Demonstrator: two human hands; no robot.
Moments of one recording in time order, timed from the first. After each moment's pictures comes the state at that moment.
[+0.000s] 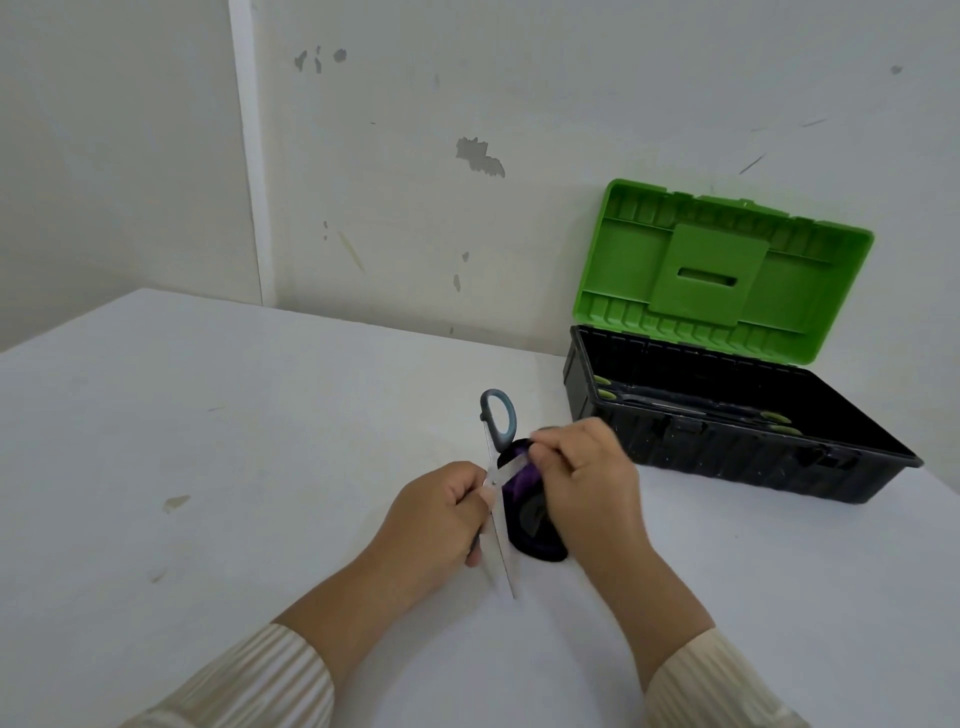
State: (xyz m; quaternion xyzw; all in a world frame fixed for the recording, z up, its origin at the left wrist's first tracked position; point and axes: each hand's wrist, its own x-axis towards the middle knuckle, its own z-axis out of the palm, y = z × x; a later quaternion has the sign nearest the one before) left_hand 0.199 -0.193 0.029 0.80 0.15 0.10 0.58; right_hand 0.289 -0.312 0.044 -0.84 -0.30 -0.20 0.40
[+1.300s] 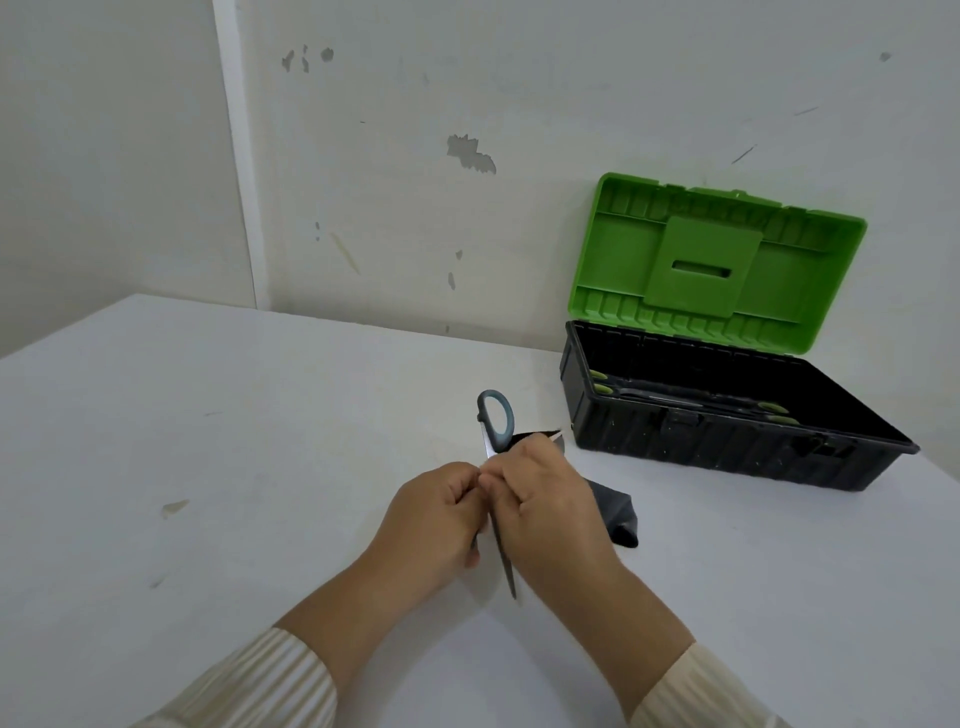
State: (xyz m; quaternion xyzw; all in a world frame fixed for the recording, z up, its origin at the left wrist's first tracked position) left_hand 0.202 -0.194 0.026 0.80 0.15 0.13 0.57; right_hand 0.260 -0.301 0.039 -0.84 -0.39 -0.16 0.34
